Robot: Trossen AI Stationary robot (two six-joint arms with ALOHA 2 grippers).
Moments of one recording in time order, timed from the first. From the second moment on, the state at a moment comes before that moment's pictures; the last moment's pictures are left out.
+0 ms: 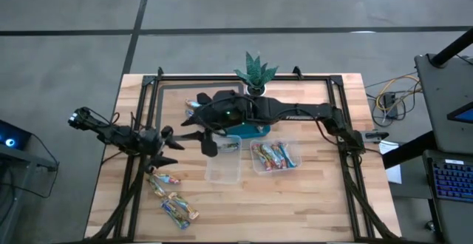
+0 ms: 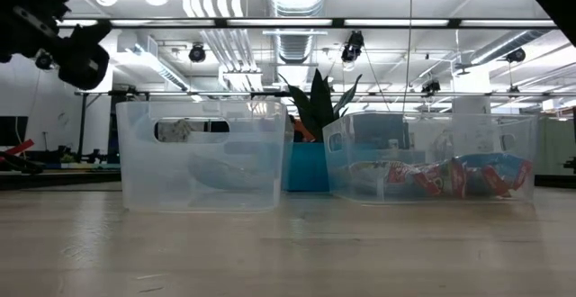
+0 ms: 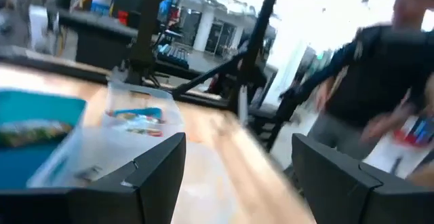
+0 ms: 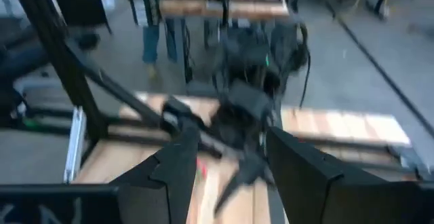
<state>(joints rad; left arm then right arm) -0.42 0.03 0.01 0.07 -0.16 -0.34 0.04 2.18 2.34 -0.45 -0.12 0.00</state>
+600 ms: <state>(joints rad) -0.42 0.03 0.01 0.12 -0.16 -0.56 0.02 2.11 2.19 -0.38 -0.14 -0.04</state>
